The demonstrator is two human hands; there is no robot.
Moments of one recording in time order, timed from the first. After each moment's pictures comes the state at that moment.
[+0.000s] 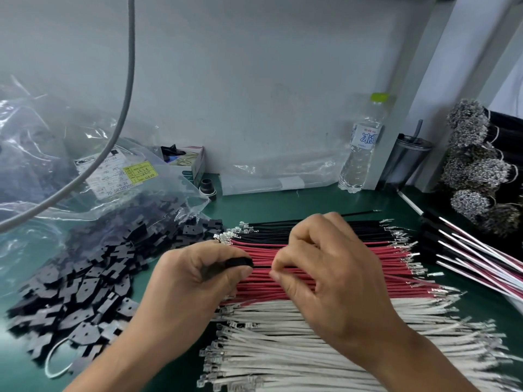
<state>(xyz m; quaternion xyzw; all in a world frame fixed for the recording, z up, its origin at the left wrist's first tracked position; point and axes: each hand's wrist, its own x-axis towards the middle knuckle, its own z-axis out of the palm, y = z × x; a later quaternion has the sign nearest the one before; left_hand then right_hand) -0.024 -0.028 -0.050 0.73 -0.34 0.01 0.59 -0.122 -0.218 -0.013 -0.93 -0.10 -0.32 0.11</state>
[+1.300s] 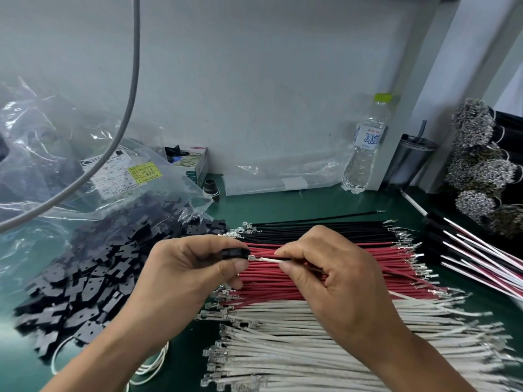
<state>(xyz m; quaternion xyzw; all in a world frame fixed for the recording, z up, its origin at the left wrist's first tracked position) -0.025 -0.023 -0.031 0.67 -0.24 -0.10 0.70 -0.120 -0.220 -0.024 -0.91 -0.07 -0.34 0.25</state>
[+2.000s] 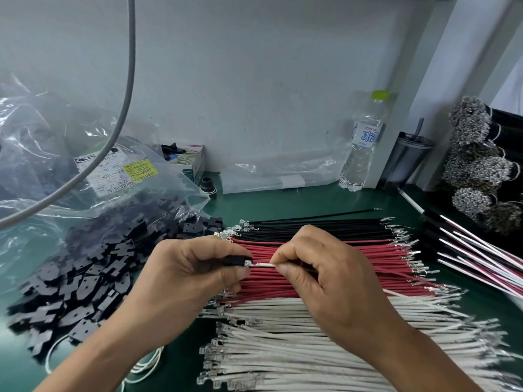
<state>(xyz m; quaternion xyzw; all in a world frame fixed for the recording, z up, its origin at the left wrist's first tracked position) -0.024 -0.023 -0.033 0.69 -0.31 -0.10 0.65 -0.122 -0.220 -0.020 -0.93 -0.07 -0.29 0.24</state>
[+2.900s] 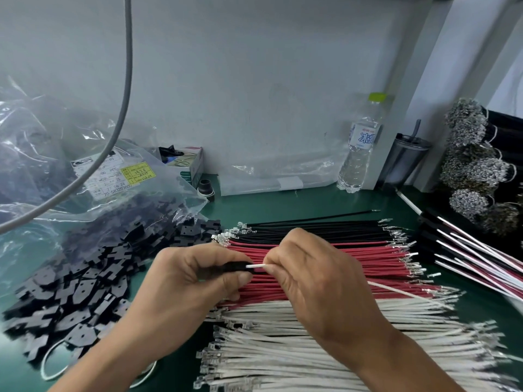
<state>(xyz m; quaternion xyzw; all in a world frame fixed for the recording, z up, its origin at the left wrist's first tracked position) -0.024 -0.024 -0.041 0.71 -0.33 -0.07 0.62 -0.116 -0.212 -0.025 -0.93 -0.10 -0.34 0.09</state>
